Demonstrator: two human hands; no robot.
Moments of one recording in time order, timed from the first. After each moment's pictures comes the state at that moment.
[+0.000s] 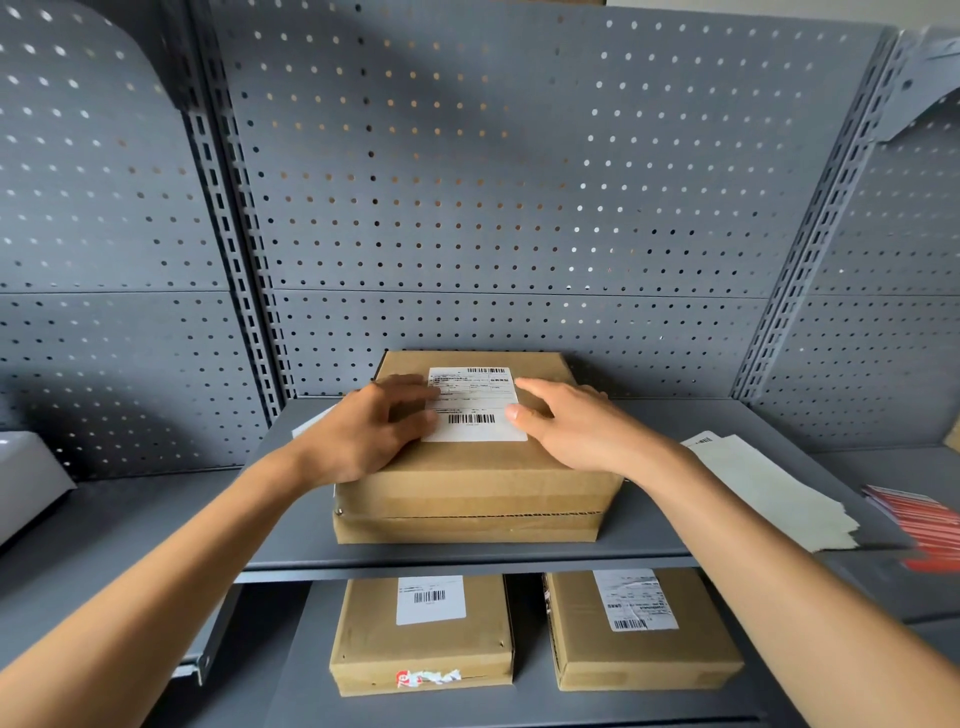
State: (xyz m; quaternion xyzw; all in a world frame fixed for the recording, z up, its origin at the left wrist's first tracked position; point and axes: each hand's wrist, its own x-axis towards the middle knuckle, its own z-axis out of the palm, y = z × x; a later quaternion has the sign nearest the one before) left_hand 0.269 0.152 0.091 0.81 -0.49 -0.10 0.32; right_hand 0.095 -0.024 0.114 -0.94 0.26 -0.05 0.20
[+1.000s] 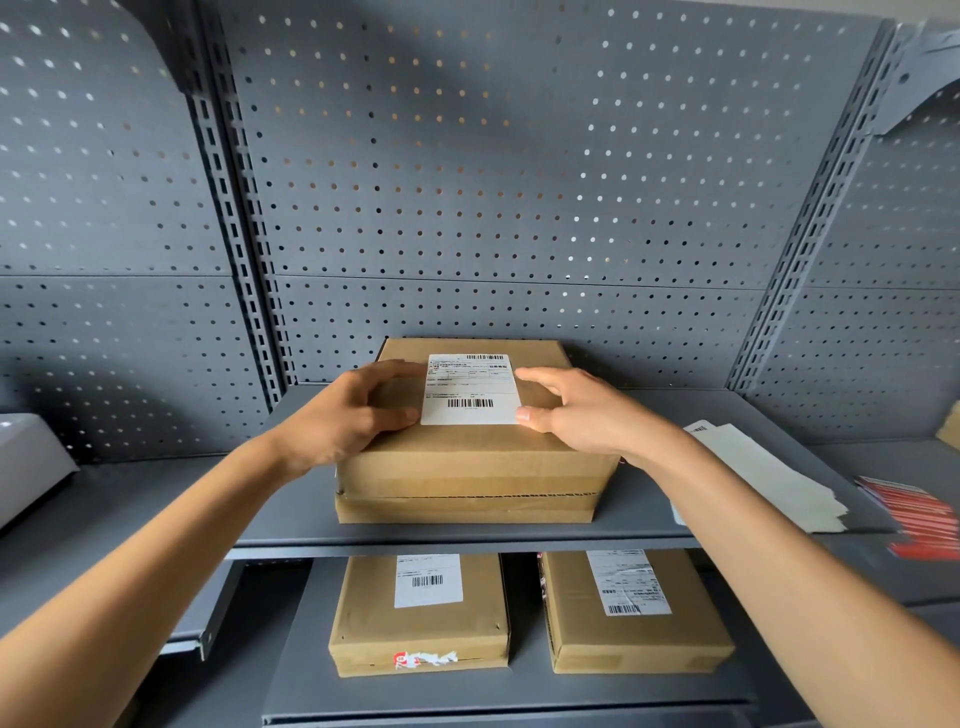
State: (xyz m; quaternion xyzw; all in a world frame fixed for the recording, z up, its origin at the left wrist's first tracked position) left_hand 0.269 0.172 0.091 0.74 -0.46 -0.19 0.44; right_hand 0.085 -0.023 0.118 -0.92 0.25 -0.06 0.31
